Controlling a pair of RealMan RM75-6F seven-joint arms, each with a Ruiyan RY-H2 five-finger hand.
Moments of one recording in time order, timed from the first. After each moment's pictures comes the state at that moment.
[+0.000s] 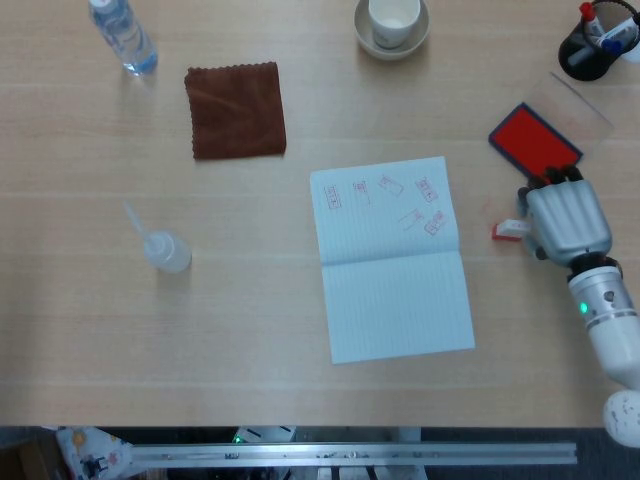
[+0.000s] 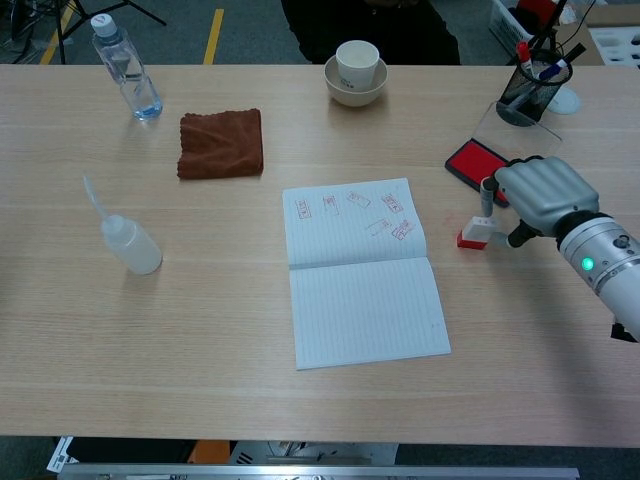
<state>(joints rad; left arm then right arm) -0.01 -1.00 0.02 -1.67 1.56 1.53 -0.08 0.46 -1.59 0.08 -1.51 -1.03 1.11 -0.75</state>
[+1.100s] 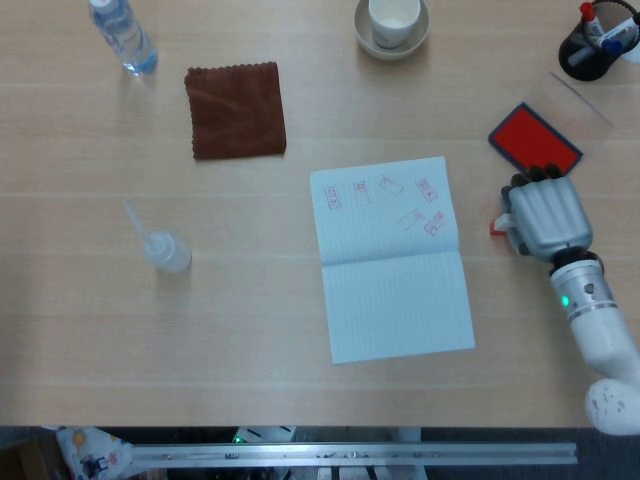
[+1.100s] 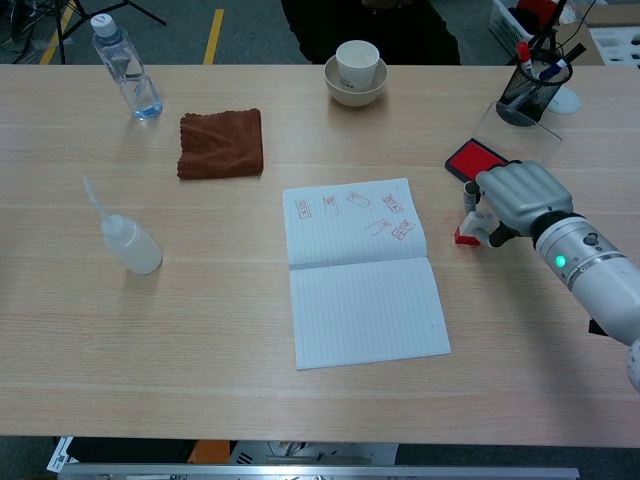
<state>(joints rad) 0.00 -0.99 0.02 -1.66 1.54 1.53 -0.09 0.51 -1.65 0.08 -1.44 -0.98 1.09 -0.75</state>
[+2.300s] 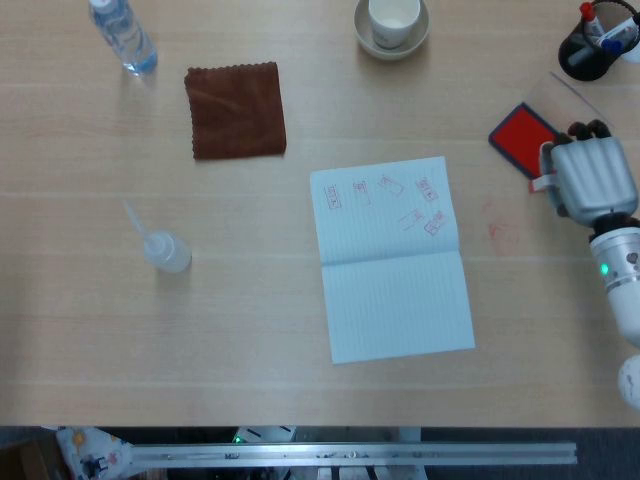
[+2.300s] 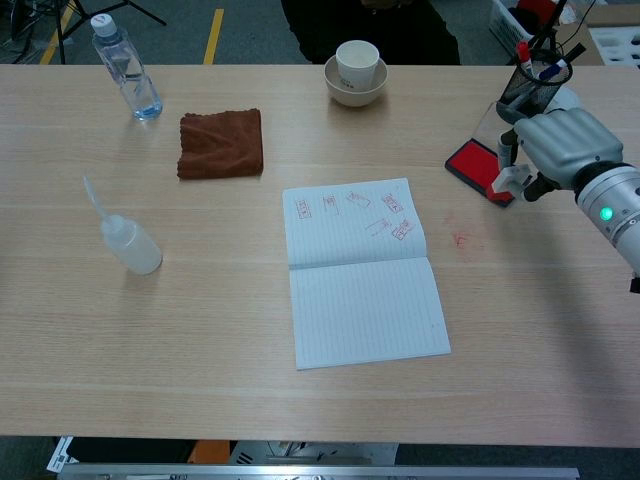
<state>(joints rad) 0.01 -0.99 0.02 -1.66 1.54 1.53 -0.09 0.54 -1.49 0.14 -1.54 -0.93 1.12 -0.74</state>
